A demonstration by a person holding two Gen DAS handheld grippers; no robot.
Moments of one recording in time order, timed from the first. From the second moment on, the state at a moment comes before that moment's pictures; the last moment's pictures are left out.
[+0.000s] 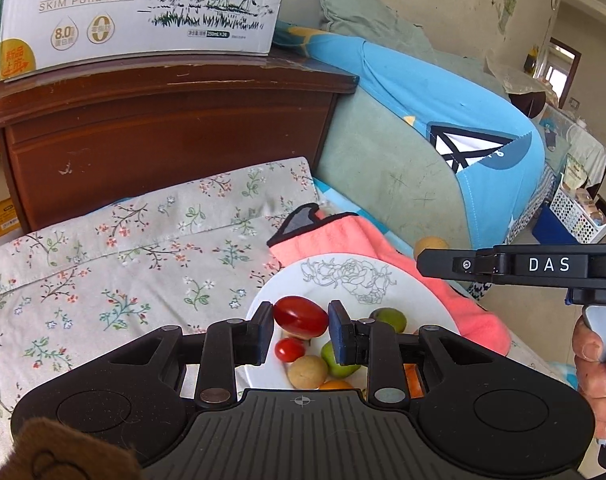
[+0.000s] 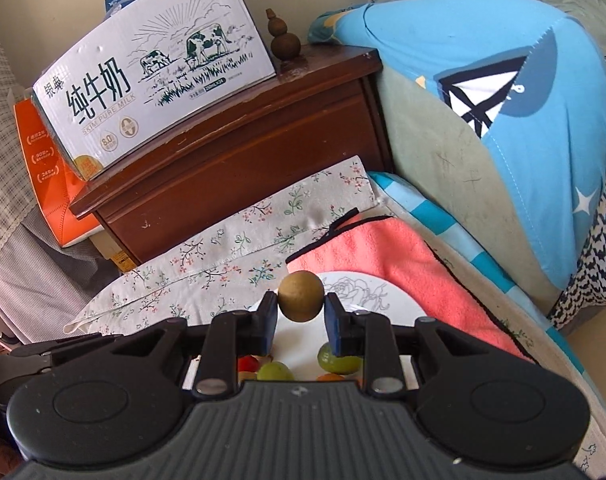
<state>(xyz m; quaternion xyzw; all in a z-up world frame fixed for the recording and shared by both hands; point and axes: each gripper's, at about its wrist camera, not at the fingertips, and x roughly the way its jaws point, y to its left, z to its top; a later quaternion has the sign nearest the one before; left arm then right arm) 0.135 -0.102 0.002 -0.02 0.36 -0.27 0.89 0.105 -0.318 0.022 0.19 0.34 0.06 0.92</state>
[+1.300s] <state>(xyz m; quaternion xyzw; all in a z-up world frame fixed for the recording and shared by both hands) 0.147 -0.091 0.031 -0.02 0.37 -0.19 0.91 0.108 -0.313 0.006 0.21 0.38 0.02 0.90</state>
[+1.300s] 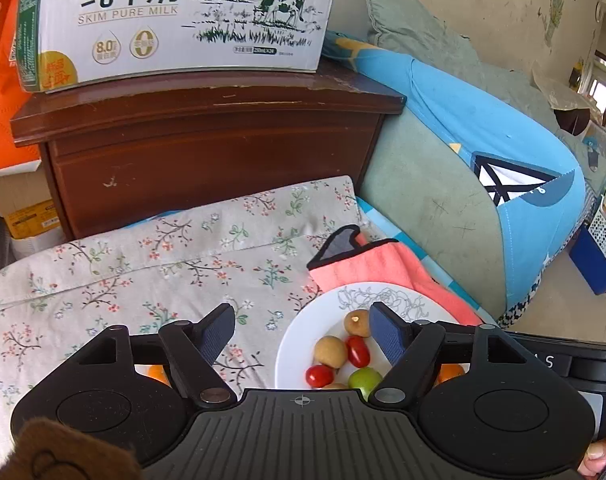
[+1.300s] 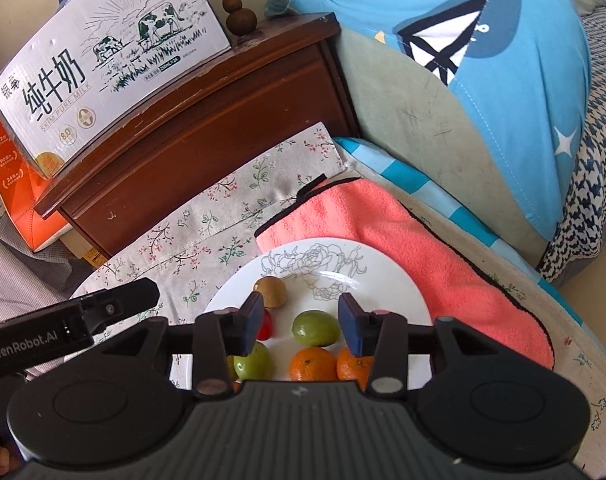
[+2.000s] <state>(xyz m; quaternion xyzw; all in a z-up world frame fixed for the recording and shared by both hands) 0.152 0.001 0.039 -0.03 0.39 -0.10 0.92 0.110 -0.223 0.012 0.12 0.36 0.16 0.91</state>
